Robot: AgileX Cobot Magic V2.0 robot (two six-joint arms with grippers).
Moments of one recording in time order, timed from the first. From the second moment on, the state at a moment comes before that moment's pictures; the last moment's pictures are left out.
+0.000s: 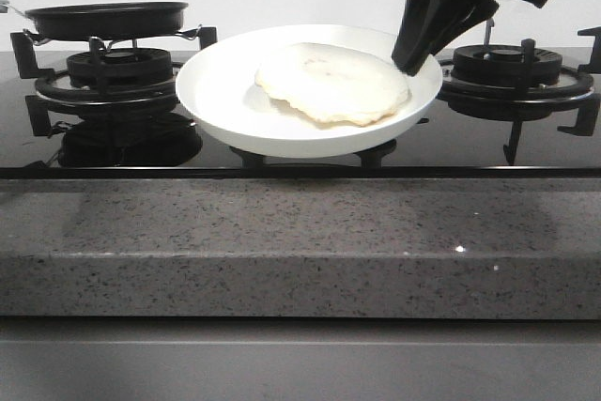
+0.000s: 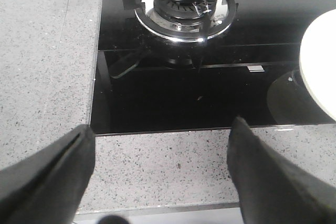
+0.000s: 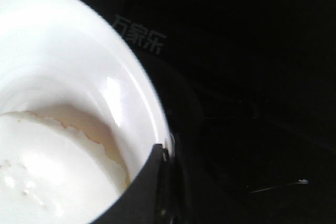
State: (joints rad) left arm -0.10 0.61 -0.90 -0.07 0.96 0.02; right arm 0.29 1.68 -1.43 0.35 0.91 -0.14
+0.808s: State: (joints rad) left arm -0.10 0.61 -0.90 -0.07 0.96 0.01; right arm 0.21 1.99 -1.99 0.34 1.06 0.09
